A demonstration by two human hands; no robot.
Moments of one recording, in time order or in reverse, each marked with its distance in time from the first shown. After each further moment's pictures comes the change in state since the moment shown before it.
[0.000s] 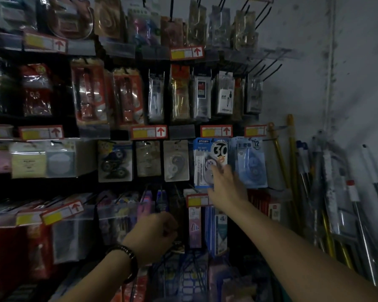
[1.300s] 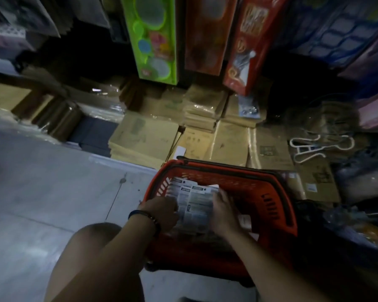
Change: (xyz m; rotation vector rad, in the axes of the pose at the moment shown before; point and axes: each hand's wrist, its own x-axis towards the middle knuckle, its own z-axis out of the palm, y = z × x) left_hand -0.453 -0.242 0.352 -0.169 -1.080 -0.888; right_hand -0.646 -0.128 0.424 0.217 -1.355 0.074
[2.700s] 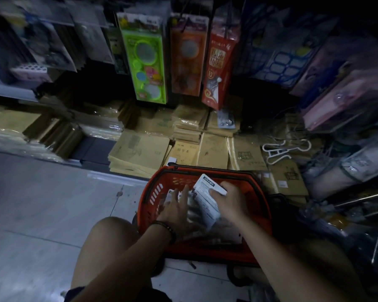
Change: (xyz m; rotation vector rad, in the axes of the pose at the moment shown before) left_hand -0.023 0.048 0.058 -0.092 0.286 0.160; right_hand -0.087 -0.004 -0.093 0.622 0.307 0.052
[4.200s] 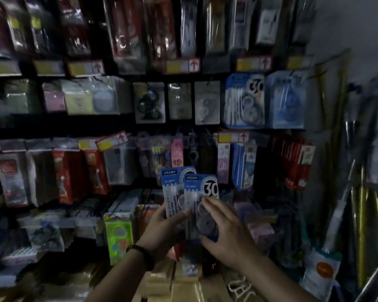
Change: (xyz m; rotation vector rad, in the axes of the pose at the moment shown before) left_hand -0.124 0.271 -0.318 -1.213 0.118 0.648; right_hand -0.071 -0.235 -0.307 -0.394 0.461 -0.917
